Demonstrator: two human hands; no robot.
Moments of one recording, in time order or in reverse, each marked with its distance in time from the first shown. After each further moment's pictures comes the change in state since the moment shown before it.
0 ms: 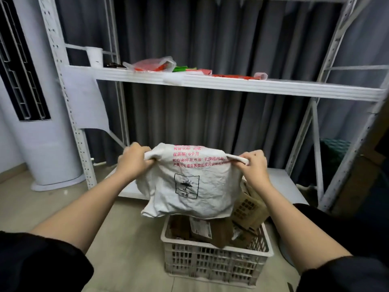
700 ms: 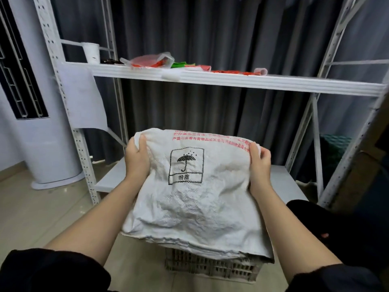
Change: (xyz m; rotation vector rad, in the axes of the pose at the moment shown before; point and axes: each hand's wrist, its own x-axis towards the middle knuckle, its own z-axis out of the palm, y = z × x) left_hand -0.017 0.033 0.009 -0.911 0.403 -0.218; right_hand -0.021 -0.025 -0.007 0.857 0.151 0.264
